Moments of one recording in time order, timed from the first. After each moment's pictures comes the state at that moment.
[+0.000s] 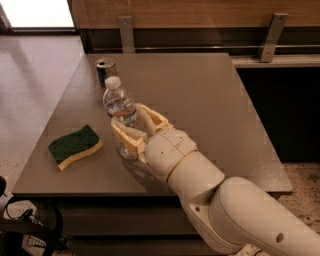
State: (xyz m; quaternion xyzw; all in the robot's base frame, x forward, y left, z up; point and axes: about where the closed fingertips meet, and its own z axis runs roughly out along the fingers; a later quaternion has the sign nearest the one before) arm 0.471 0.048 0.925 -0.27 0.60 0.21 0.72
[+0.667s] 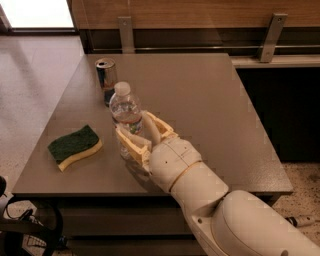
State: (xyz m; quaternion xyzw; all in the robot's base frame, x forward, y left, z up) arm 0.462 0.036 0.912 -0.25 0.61 0.21 0.72
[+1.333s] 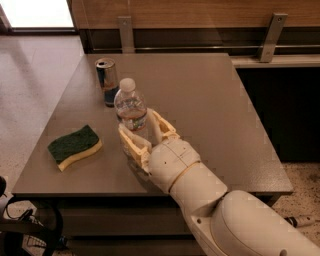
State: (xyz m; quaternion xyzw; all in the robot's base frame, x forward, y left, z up) arm 0.462 0.036 0.912 -0.25 0.61 0.21 0.72
